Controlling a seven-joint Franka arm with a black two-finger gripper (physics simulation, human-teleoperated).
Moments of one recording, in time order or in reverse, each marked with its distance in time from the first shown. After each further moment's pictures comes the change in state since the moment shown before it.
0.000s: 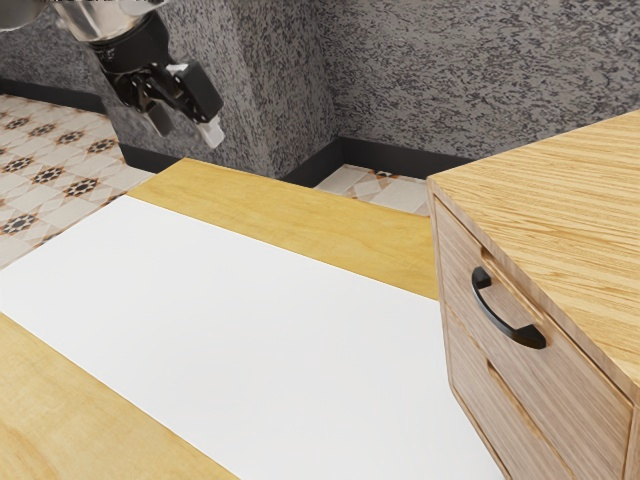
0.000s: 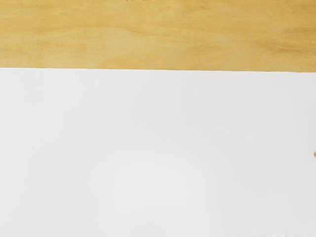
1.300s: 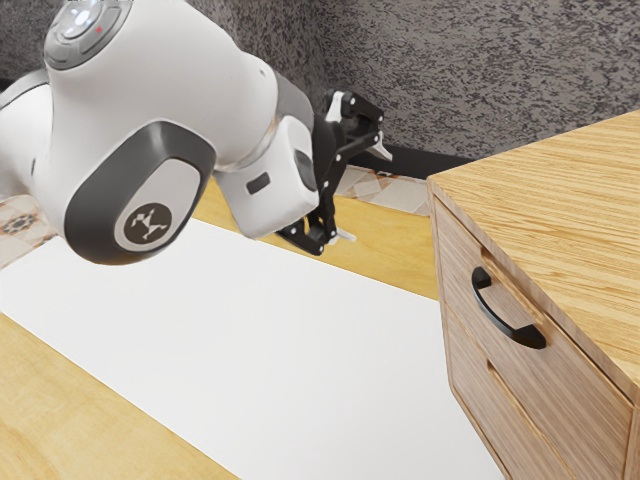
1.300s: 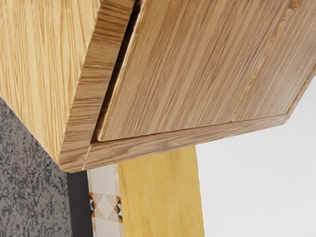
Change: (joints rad) arm -0.127 -0.309 -0.246 -0.701 0.119 0.838 1.305
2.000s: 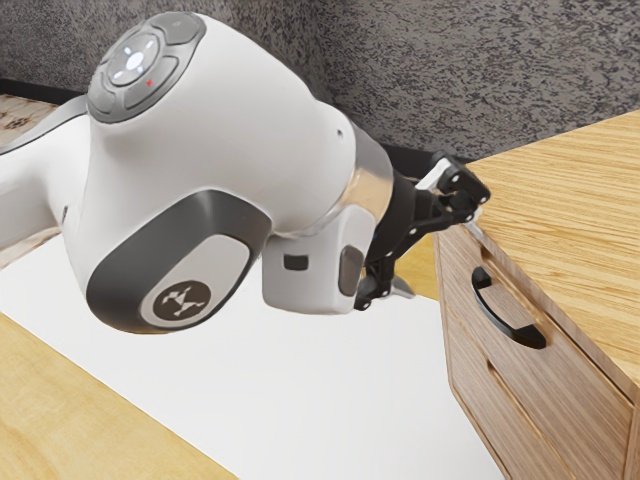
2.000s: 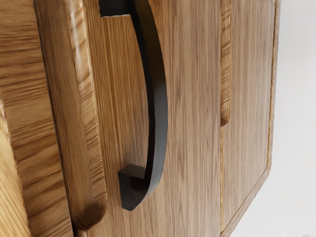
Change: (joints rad) arm -0.045 -0.003 -0.117 -0.004 -0.009 -0.038 0.265
